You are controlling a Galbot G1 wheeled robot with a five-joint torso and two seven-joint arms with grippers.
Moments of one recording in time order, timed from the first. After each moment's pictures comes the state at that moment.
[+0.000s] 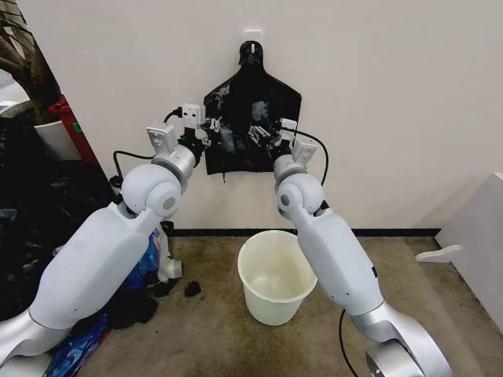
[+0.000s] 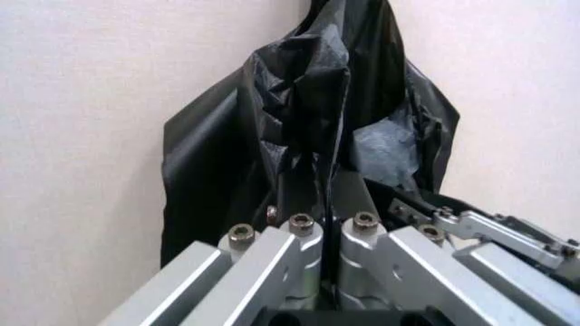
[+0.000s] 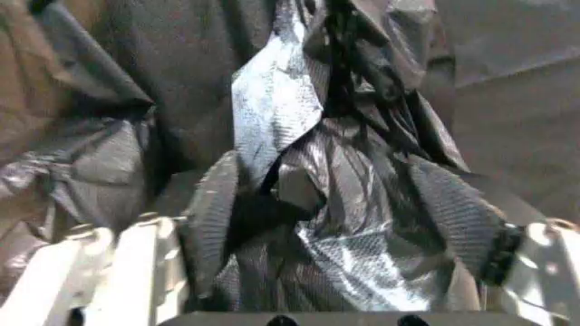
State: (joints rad) left arm 0.46 -0.96 -0.02 -1.92 -0.86 0.36 -0.32; right arm -0.49 1.47 0.05 1.60 0.64 -0.22 0.37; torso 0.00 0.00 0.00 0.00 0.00
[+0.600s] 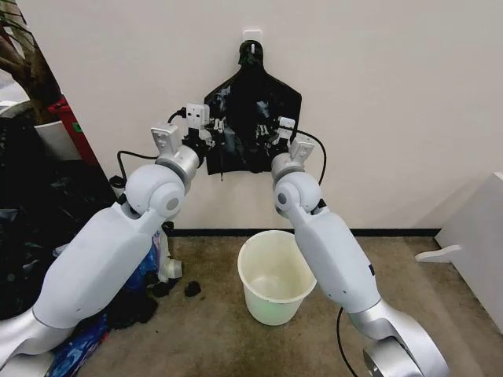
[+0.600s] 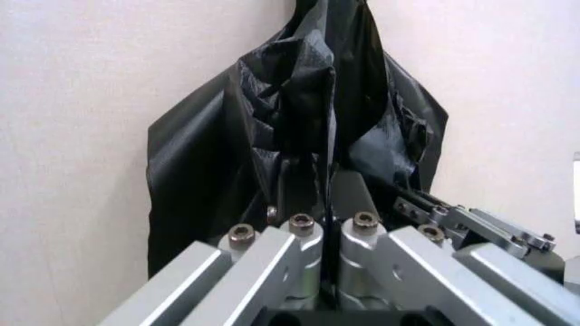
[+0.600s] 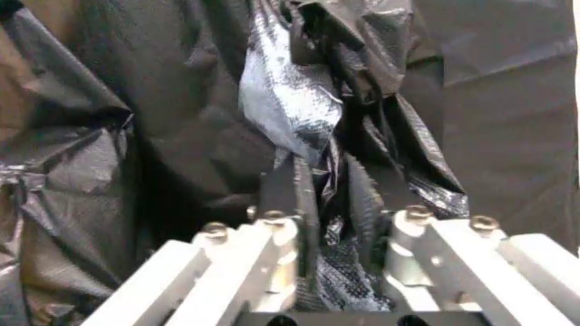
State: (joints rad) left arm 0.45 -0.97 -0.01 -1.93 -0.86 0.37 -0.32; right arm -0.48 1.48 0.06 1.58 0.64 -0.22 0.39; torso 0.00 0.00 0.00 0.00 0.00
